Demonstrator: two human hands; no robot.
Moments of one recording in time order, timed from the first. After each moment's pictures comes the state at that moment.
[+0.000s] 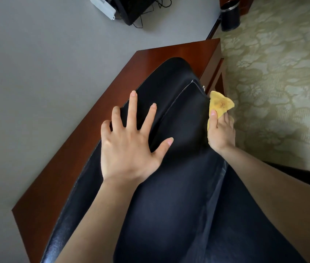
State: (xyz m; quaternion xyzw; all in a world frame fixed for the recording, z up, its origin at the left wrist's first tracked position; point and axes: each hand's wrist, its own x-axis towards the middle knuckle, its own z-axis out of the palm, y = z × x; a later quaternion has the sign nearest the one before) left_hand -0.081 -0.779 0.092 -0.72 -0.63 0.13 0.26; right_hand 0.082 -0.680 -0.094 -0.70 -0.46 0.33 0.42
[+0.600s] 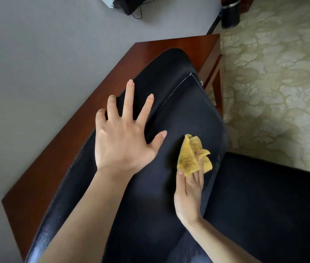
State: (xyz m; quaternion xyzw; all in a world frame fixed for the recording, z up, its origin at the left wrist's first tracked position) left_hand -0.085 -0.778 0.087 -0.72 -0.62 0.11 0.29; right_hand -0.014 -0.838 -0.090 -0.58 -0.46 0.38 0.56
